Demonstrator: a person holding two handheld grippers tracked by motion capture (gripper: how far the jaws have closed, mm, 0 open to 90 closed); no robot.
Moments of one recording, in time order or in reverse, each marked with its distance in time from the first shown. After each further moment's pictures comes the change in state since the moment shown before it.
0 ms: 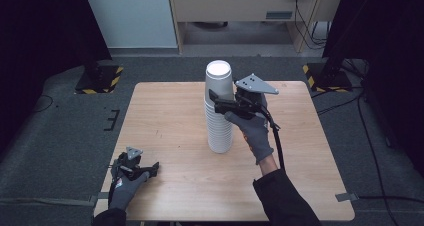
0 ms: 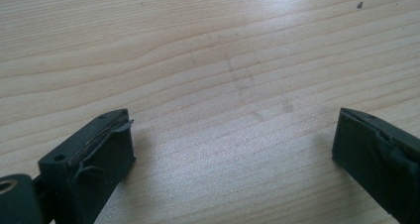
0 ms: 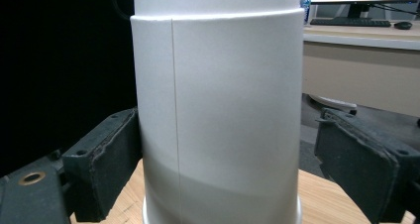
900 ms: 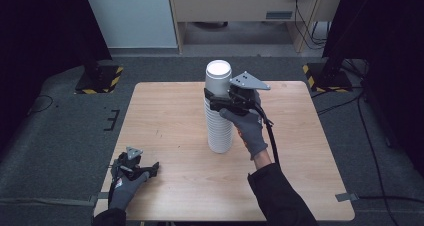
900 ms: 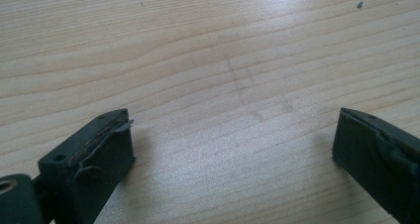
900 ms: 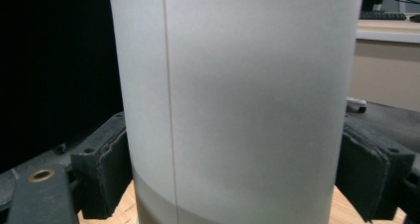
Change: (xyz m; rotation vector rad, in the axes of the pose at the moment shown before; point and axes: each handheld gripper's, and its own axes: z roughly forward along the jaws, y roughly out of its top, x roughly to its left) left arm 0.000 0.000 0.000 0.001 -0.001 0.001; right arm 0.000 -0.003 0.019 0.020 0.023 0.002
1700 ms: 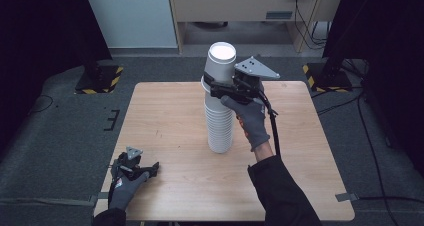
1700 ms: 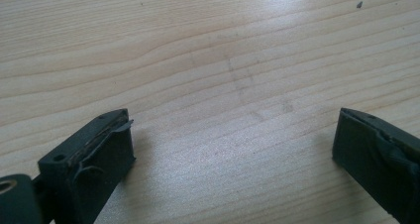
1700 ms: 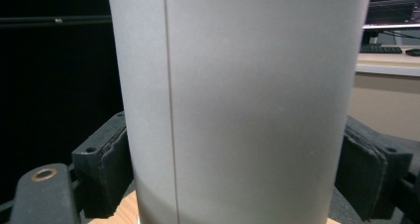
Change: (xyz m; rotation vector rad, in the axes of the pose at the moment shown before) left arm 0.000 0.000 0.000 0.000 -0.001 0.001; right arm 0.002 0.043 -0.012 -0.117 0.016 0.018
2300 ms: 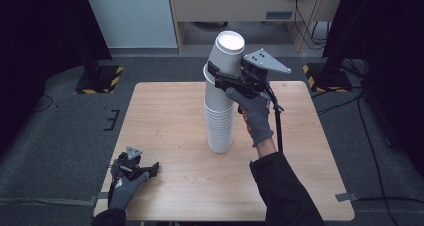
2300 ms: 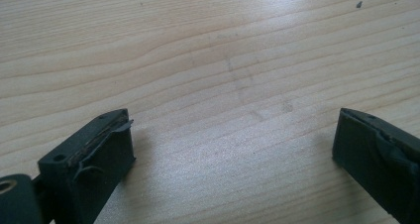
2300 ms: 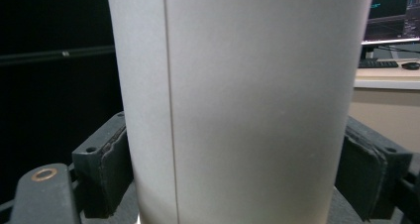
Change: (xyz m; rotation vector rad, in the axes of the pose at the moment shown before) left arm 0.000 0.000 0.000 0.000 -0.001 0.001; right arm -0.006 0.021 -0.010 -0.088 0.003 0.053
